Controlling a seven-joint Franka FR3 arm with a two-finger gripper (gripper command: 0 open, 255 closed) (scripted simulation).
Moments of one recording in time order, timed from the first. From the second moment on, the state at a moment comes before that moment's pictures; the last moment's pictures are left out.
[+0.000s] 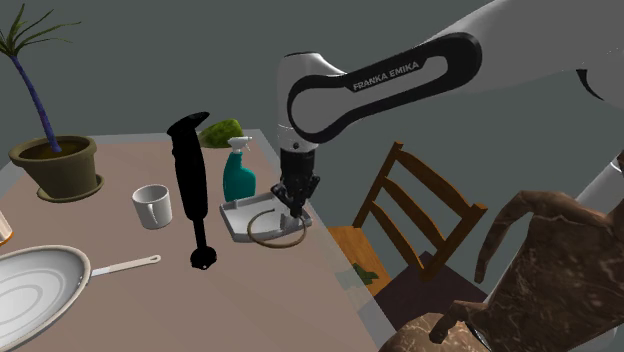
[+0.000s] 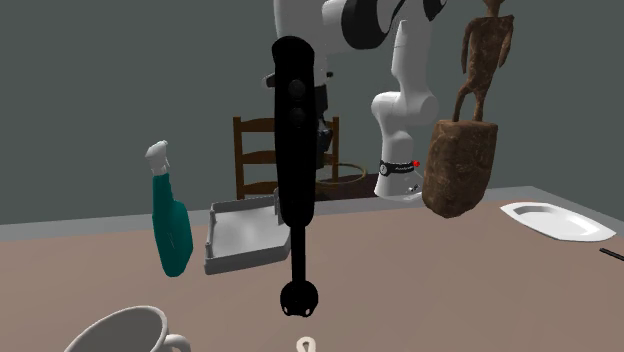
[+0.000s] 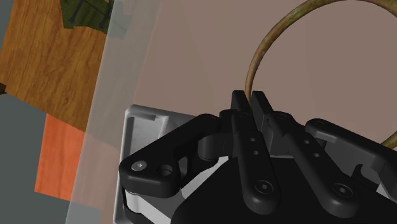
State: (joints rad) arm 0.13 -0.04 0.29 -2.16 0.09 2.00 0.34
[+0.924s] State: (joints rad) arm 0.05 0.30 0.21 -1.67 -0.02 1.84 0.22
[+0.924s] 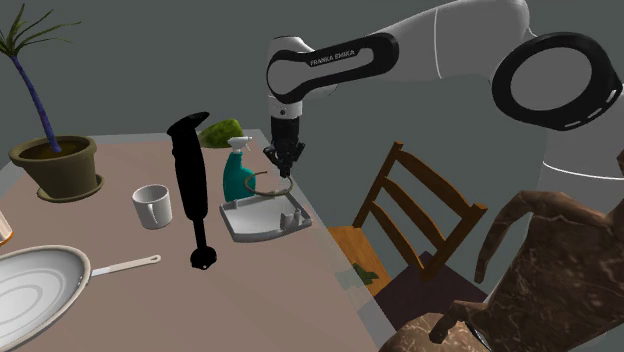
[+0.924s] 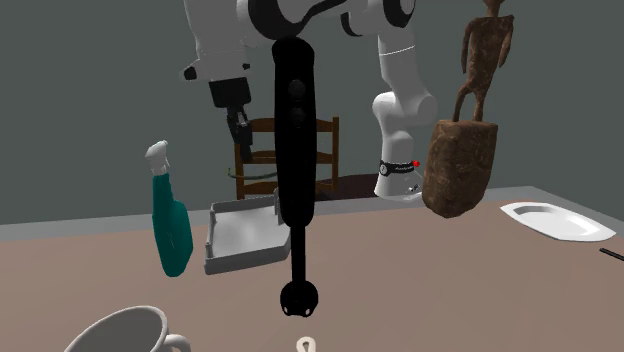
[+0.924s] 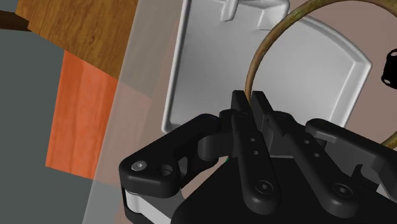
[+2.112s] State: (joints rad) arm 0.05 0.42 0.19 -1.70 -0.04 1.98 0.21
